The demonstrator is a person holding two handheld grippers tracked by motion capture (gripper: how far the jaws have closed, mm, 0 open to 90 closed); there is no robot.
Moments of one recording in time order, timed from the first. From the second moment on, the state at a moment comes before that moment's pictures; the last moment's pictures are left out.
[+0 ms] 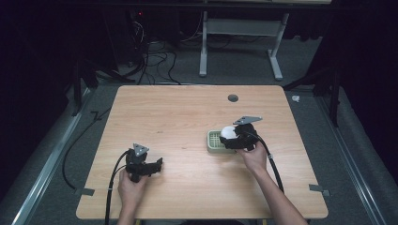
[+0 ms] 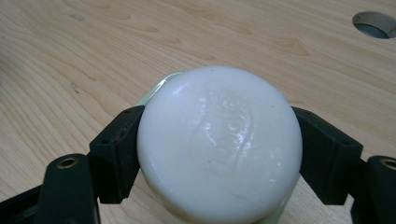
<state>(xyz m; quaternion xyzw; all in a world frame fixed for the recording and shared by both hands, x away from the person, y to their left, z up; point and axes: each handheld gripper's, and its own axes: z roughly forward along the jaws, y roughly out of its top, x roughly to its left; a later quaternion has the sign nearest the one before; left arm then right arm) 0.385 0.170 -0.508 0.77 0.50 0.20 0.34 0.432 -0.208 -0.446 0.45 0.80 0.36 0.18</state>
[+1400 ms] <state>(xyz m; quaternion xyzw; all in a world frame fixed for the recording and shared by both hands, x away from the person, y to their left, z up) 0.385 0.170 -0.508 0.77 0.50 0.20 0.34 0.449 -0.193 -0.477 0.46 0.81 0.32 0.17</state>
